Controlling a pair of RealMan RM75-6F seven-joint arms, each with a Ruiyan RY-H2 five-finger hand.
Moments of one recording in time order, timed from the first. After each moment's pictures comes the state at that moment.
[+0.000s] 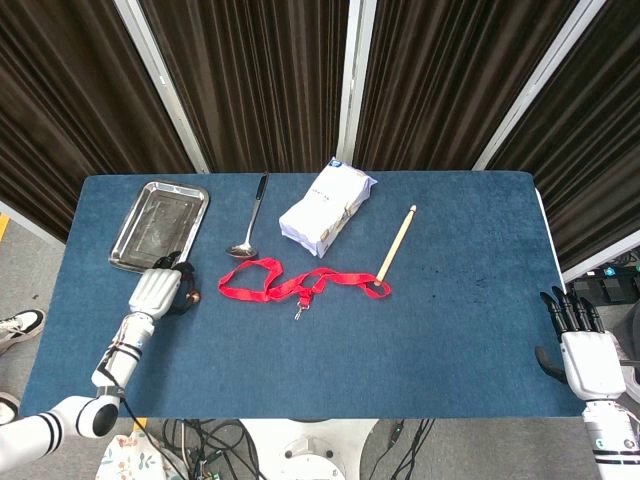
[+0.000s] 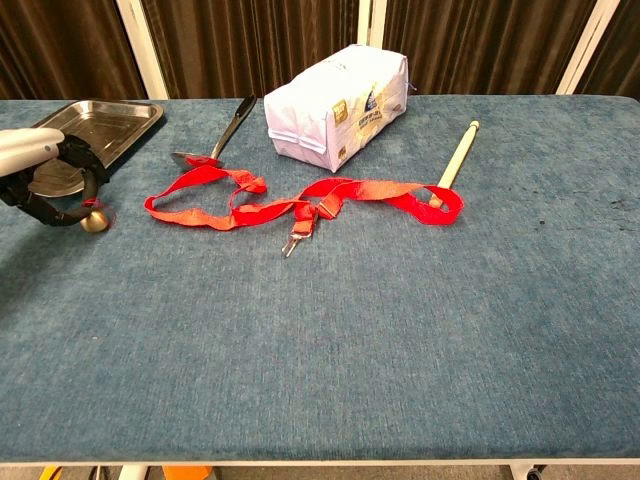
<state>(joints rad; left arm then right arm) -0.55 -1.51 -0.14 -1.30 1.19 0.96 0.11 0.10 -1.18 0.04 -1.50 -1.51 1.44 -0.03</state>
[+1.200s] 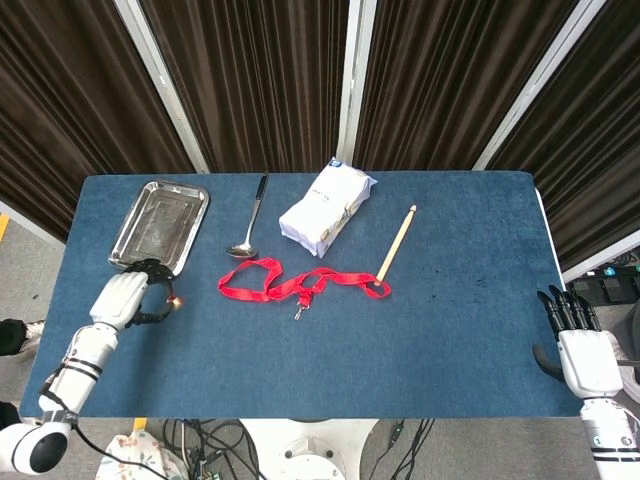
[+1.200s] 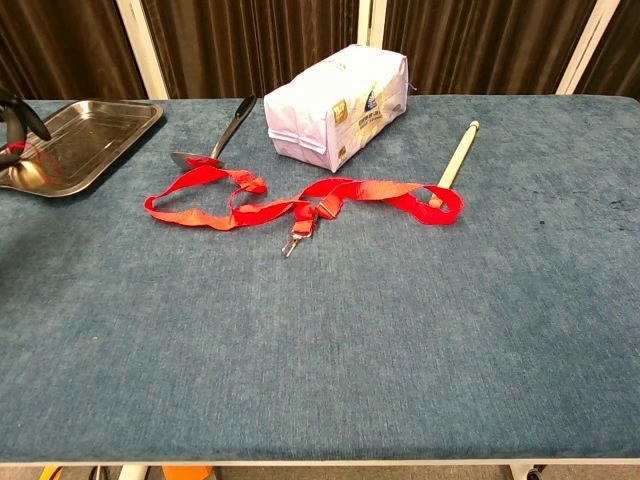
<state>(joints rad) -0.45 -1.15 -0.17 -1.75 1.18 0.98 0.00 0.11 -1.18 0.04 -1.49 -1.50 1.42 -0.02</state>
